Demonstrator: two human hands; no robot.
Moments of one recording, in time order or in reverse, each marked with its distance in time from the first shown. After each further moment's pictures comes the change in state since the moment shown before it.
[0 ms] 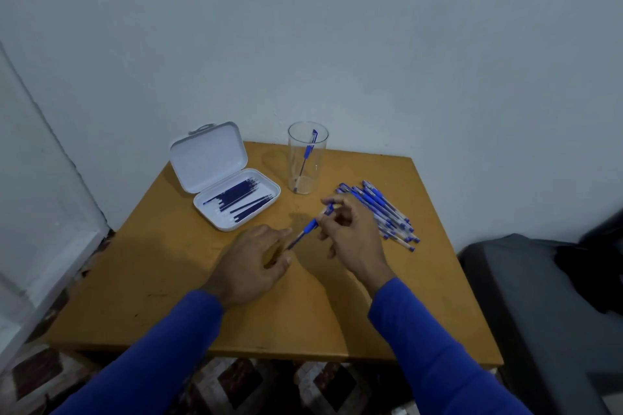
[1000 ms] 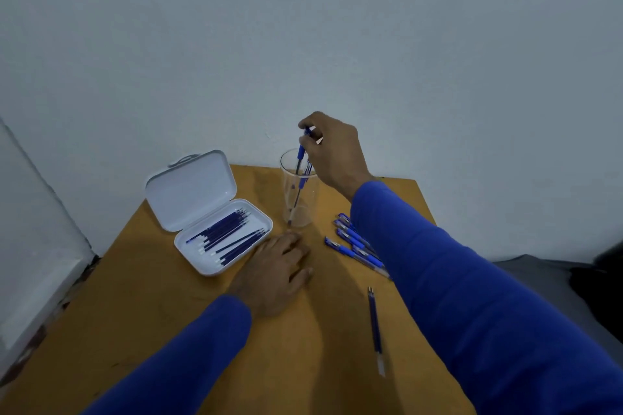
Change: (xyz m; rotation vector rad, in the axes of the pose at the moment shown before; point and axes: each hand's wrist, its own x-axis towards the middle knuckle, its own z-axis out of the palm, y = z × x) left_hand 0.087 -0.017 0.040 0.290 -0.184 -0.021; right_hand 0.186 -0.075 0.008 -0.444 0.076 -0.424
